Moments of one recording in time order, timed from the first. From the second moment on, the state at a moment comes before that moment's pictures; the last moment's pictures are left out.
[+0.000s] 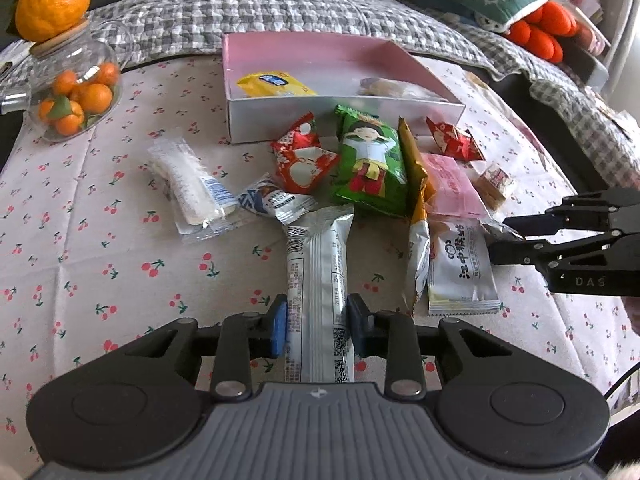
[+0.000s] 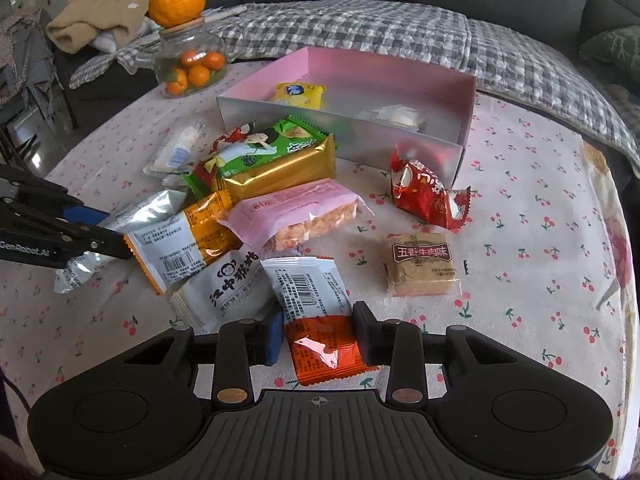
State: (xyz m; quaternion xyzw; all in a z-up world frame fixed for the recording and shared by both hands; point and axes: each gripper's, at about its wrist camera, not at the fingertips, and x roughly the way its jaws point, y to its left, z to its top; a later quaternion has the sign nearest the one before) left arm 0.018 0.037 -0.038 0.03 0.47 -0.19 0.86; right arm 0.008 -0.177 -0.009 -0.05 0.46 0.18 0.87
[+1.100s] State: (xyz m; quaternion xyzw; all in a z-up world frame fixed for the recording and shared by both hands) left arm 0.059 0.039 0.008 -0.07 0.45 -0.18 0.87; right arm 0.073 -0.188 0.050 0.07 0.41 0.10 0.91
